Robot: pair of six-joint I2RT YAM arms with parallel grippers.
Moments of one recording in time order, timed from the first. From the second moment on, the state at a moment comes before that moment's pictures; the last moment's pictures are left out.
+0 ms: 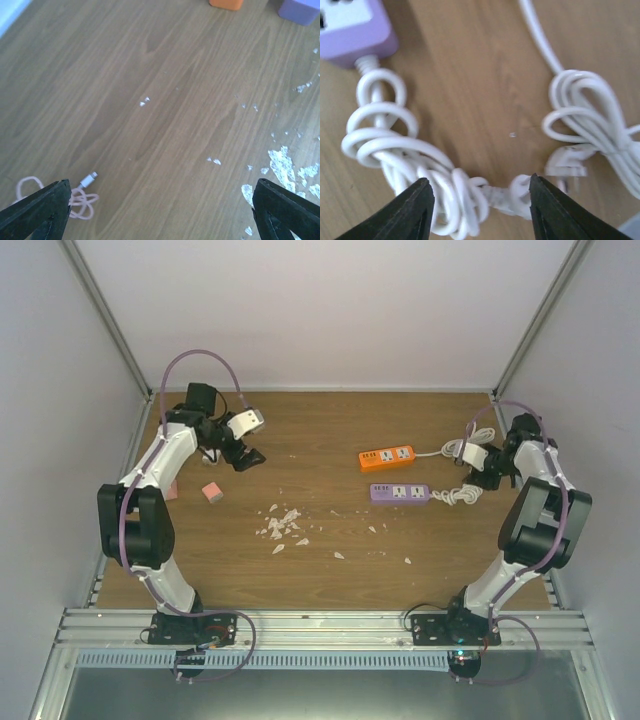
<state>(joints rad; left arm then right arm) -0.07 1.73 1.43 -0.78 0.56 0.86 -0.37 1.77 1.26 -0.79 -0.38 -1.57</state>
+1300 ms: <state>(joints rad) 0.26 1.47 1.27 -0.67 0.61 0.42 -0.25 1.44 1.20 -0.57 -0.85 -0.61</state>
